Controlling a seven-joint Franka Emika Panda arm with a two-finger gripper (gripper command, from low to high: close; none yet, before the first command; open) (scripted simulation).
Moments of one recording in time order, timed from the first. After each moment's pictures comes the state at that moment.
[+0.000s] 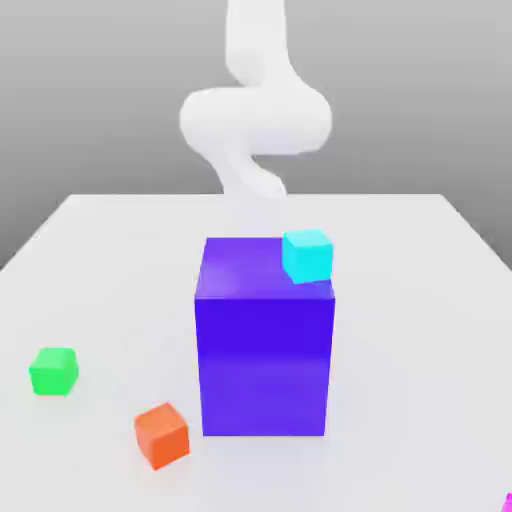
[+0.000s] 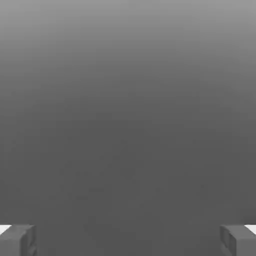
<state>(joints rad) 0.03 -0.71 0.00 -2.28 0.01 2.32 0.76</state>
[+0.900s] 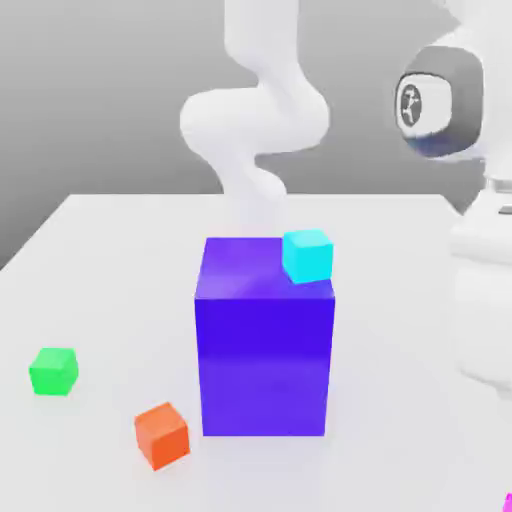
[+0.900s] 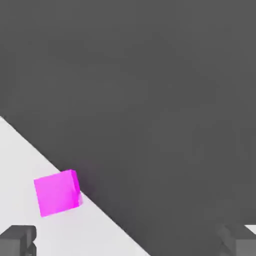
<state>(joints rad) 0.29 0.28 0.11 -2.06 -0.03 2.49 0.39</state>
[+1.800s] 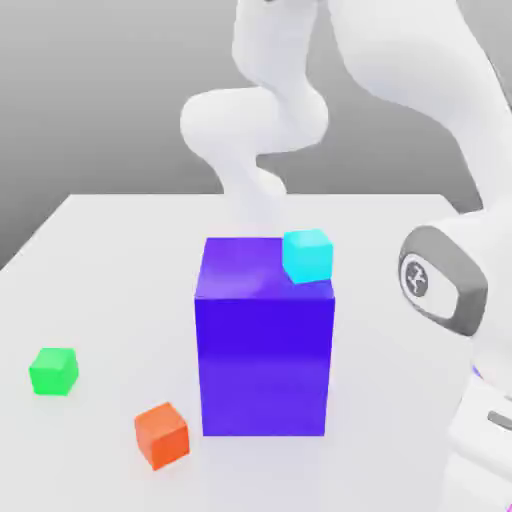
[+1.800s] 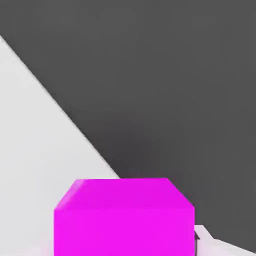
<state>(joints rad) 0.26 0.41 0.00 -2.14 -0.10 2.55 0.41</state>
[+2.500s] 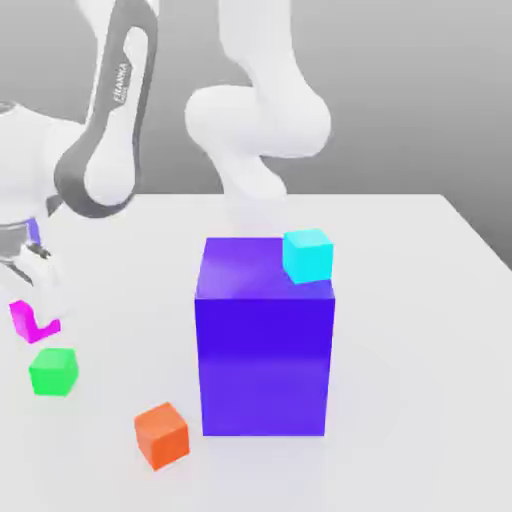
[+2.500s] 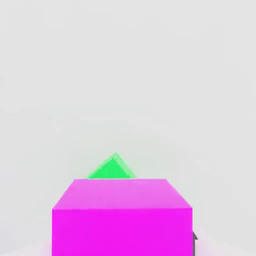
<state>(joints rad) -0.38 0.11 -0.42 -2.68 0.13 2.78 0.59</state>
